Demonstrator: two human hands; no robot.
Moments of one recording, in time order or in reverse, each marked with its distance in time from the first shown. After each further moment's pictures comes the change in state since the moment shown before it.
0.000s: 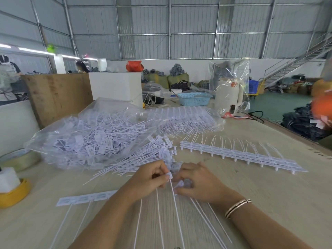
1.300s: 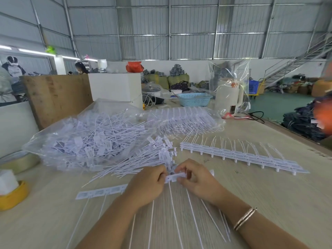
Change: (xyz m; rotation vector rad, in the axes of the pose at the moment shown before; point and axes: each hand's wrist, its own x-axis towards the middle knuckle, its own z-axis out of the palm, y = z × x) left_hand 0.005 0.003 0.011 0.648 0.088 -0.044; right_hand -0.001 -0.003 0.003 0.507 0.135 0.152
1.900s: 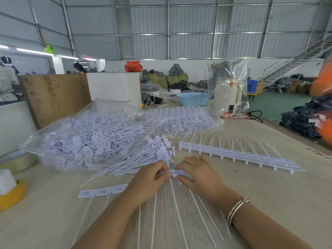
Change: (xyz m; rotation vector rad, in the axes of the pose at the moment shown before) left_hand 0.001 -0.006 0.007 -0.312 0.090 0.119; right_hand 0.001 -0.004 -0.009 -0.642 0.062 -0.248
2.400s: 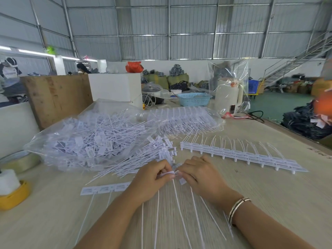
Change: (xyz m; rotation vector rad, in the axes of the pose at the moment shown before) left_hand 0.000 0.007 -0.006 -0.019 0.027 0.106; right_hand -0.001 -0.004 -0.002 -0.017 0.077 -0.027
